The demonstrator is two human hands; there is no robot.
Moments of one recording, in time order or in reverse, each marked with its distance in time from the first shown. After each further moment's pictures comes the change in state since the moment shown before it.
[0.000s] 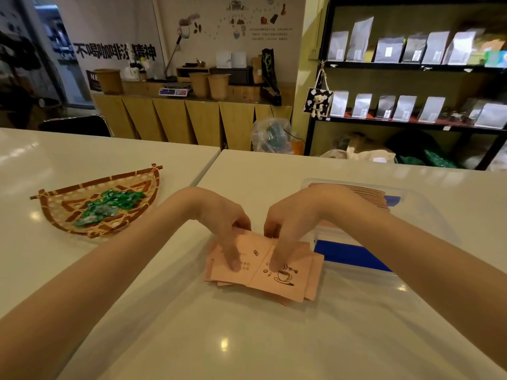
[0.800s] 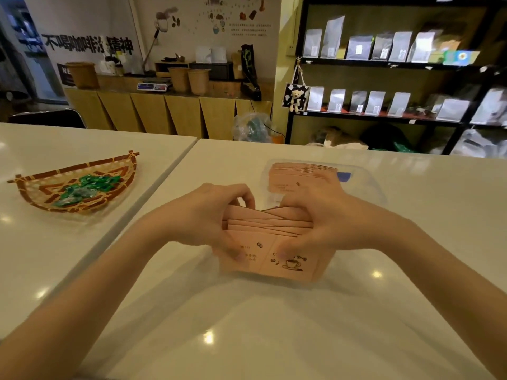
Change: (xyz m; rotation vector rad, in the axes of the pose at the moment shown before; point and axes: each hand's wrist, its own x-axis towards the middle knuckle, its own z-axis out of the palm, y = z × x) left_hand -0.057 0.065 0.066 -0.189 0.551 0.281; right_hand -0.103 0.014 0.096 0.058 0.749 0.031
